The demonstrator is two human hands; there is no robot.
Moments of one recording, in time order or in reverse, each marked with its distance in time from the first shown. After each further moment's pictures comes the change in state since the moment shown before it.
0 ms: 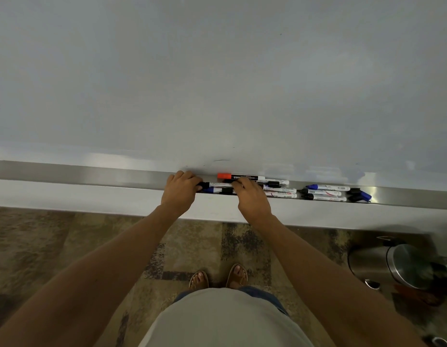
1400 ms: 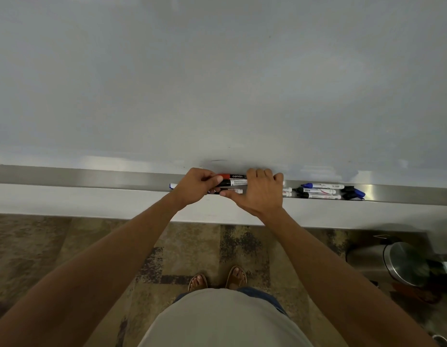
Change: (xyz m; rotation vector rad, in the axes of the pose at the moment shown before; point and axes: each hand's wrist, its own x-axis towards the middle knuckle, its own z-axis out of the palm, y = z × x) left_hand 0.009 0.044 -0.041 -1.014 -0.242 -0.105; right_hand -0.005 0.009 -0.035 -0.206 0.210 0.184
